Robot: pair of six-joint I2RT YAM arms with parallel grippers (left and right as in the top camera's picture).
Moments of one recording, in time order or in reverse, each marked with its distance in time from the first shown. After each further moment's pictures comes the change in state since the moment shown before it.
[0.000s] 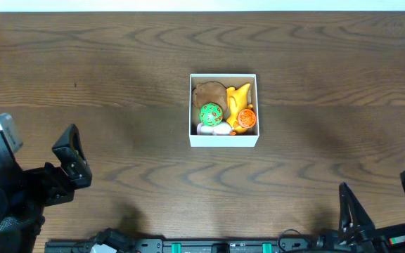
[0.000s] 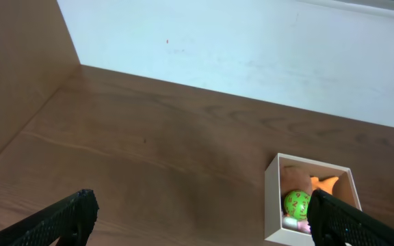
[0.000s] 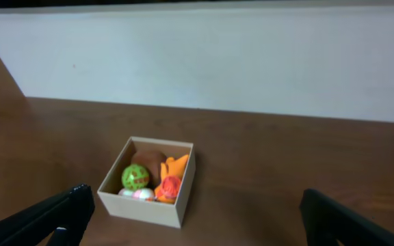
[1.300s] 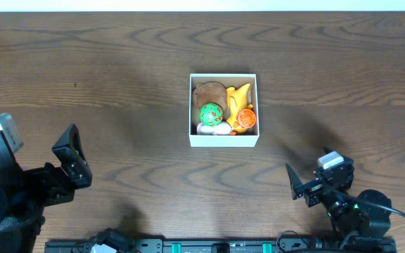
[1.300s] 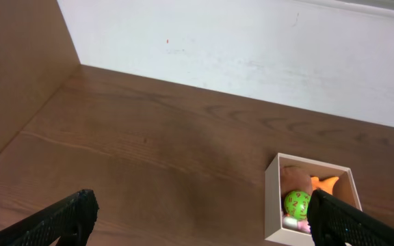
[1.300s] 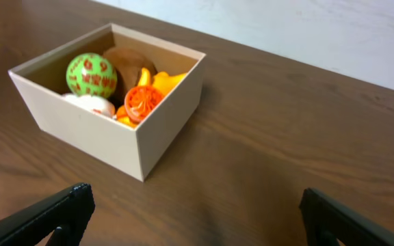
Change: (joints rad) left arm 0.000 0.000 0.000 0.000 0.000 0.000; right arm 0.134 -0.423 -1.246 0.716 -0.028 -0.249
